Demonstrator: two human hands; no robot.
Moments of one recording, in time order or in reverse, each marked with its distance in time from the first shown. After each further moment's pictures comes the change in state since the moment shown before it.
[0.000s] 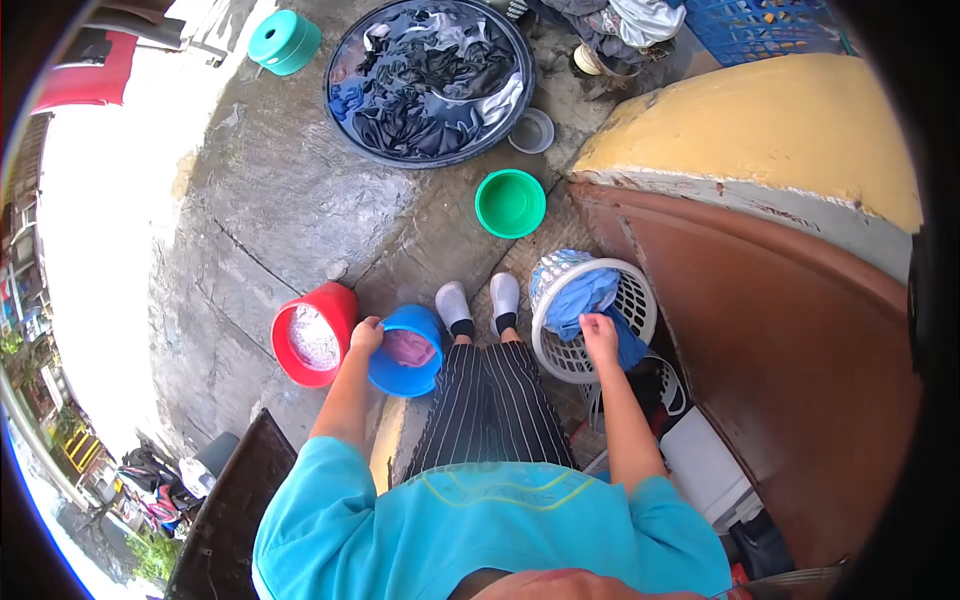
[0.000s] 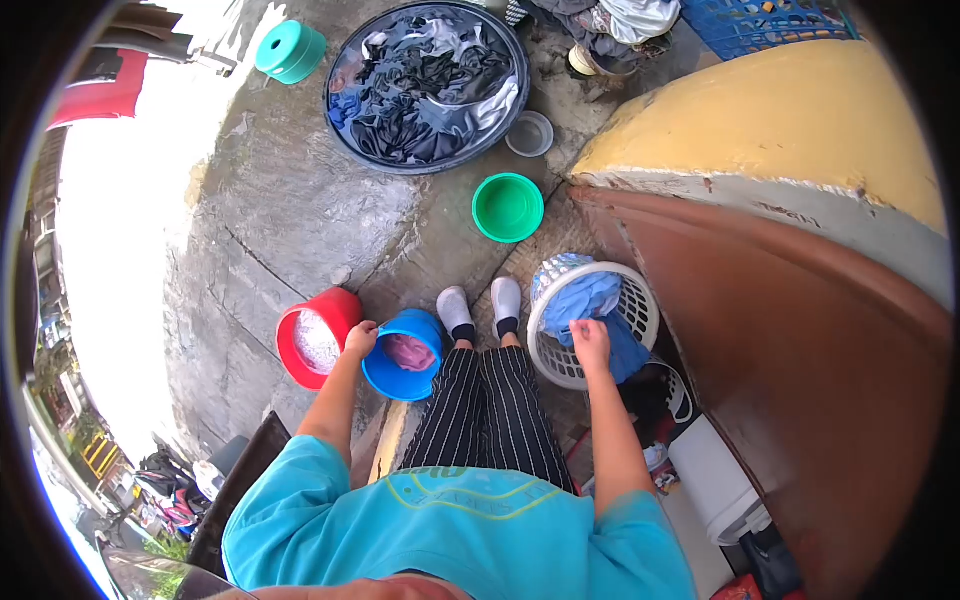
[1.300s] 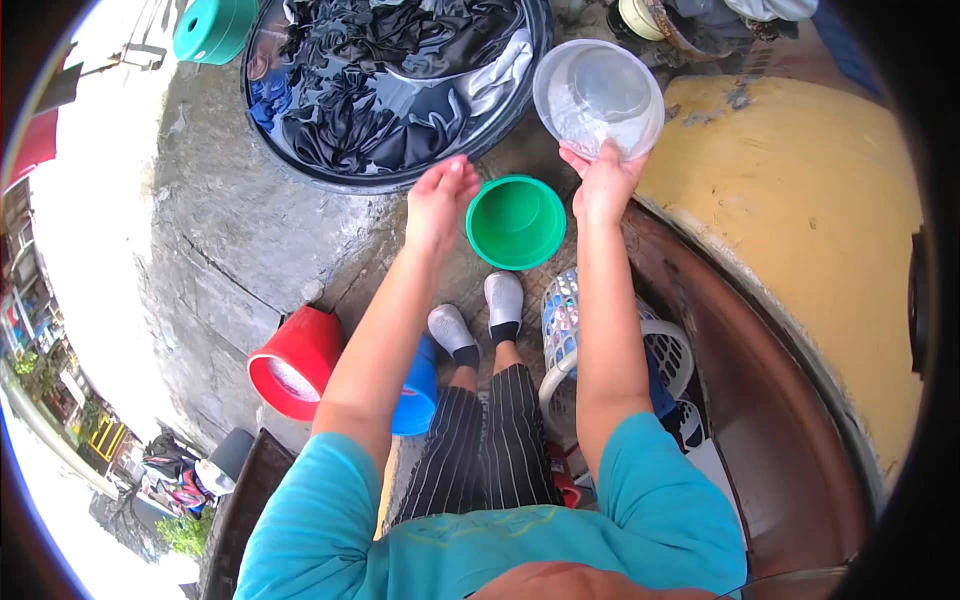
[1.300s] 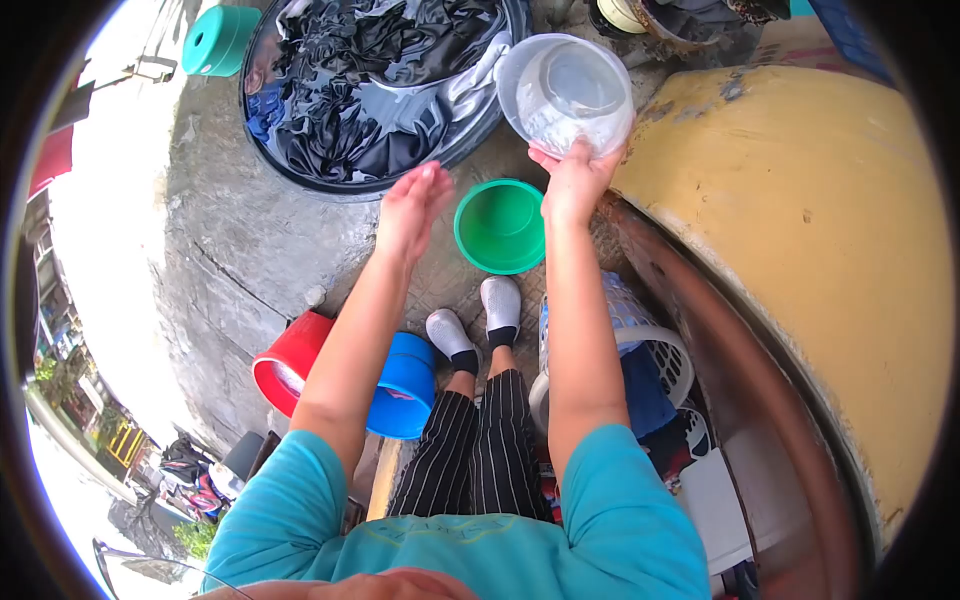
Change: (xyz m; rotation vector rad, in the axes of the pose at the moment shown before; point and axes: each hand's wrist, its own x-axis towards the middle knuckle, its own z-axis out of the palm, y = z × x) left_hand 0.203 0.380 -0.005 -1.445 -0.142 0.219; right_hand 0.341 -0.221 0.092 1.273 0.256 -0.025
